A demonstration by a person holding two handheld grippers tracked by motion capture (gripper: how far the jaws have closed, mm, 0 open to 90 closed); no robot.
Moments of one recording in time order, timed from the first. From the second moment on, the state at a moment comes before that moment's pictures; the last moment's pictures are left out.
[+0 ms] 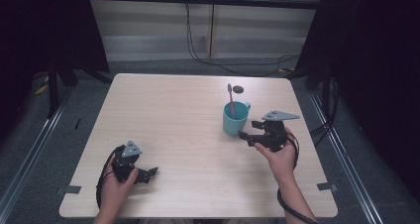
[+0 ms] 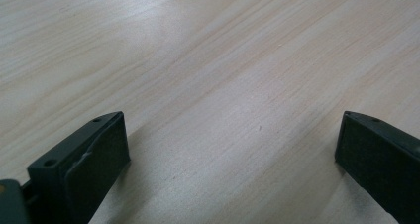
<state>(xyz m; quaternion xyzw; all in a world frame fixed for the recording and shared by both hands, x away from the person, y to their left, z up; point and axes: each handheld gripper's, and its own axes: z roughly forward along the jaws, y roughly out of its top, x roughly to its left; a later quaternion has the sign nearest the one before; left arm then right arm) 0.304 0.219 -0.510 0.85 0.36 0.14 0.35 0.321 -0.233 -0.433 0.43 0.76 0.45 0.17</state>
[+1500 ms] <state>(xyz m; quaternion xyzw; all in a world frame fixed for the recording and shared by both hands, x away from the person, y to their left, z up) 0.303 0.218 -0.510 0.85 0.36 0.14 0.35 0.277 -0.255 -0.499 0.45 0.78 0.41 0.14</state>
